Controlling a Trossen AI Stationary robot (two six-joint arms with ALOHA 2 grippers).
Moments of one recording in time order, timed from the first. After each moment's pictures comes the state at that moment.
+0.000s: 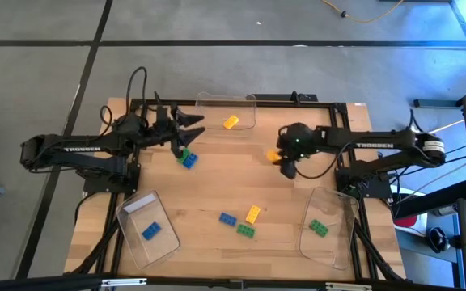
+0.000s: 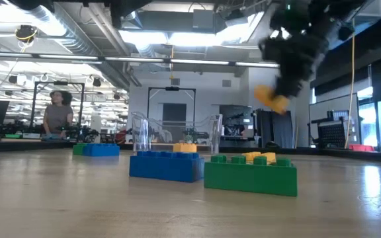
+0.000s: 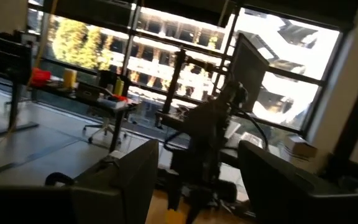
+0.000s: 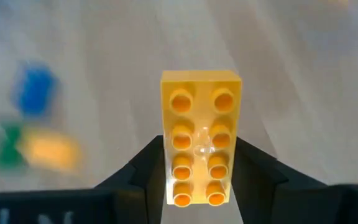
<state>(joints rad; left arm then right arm) 0.21 0.88 0.60 0.56 -0.01 -0.28 -0.23 1.21 0.75 -0.38 -0.16 0.19</state>
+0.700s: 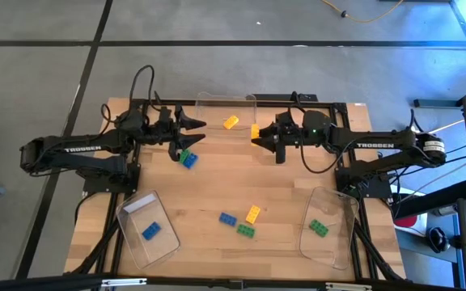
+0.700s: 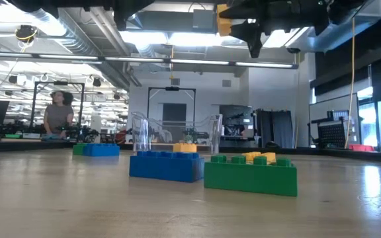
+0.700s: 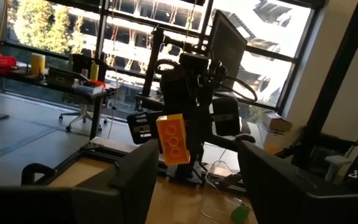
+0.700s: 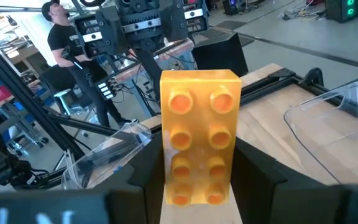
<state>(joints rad) 0.28 0.88 0.60 0.50 0.20 -0.28 -0.23 1.21 0.75 0.36 -0.21 0.40</state>
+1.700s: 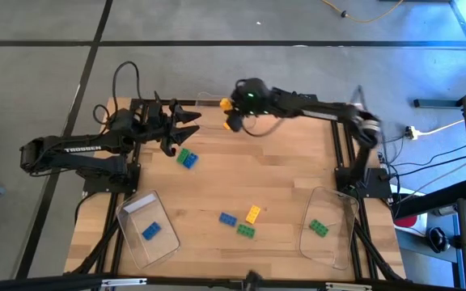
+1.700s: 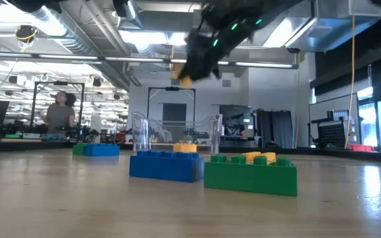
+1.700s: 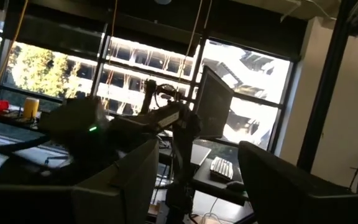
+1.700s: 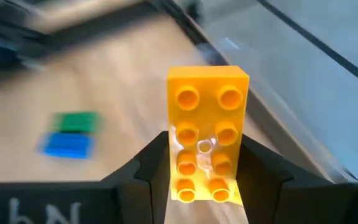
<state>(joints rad) 0.28 0.88 0.60 0.72 0.17 -0.33 -0.42 1.90 1.57 -0.32 0.01 0.09</state>
